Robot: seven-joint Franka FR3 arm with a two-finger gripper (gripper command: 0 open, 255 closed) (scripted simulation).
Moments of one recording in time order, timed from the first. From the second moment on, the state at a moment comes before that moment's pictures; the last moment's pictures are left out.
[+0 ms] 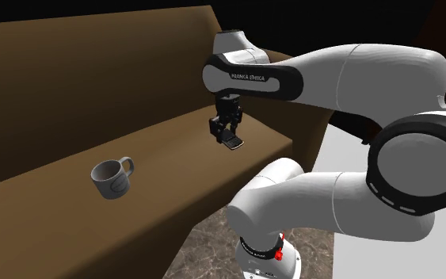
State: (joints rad) arm -0.33 -0.93 -0.37 -2.68 -0.27 1.76 -0.16
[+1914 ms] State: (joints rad) arm -0.09 -0.44 -0.03 -2.29 0.02 1.84 0.22
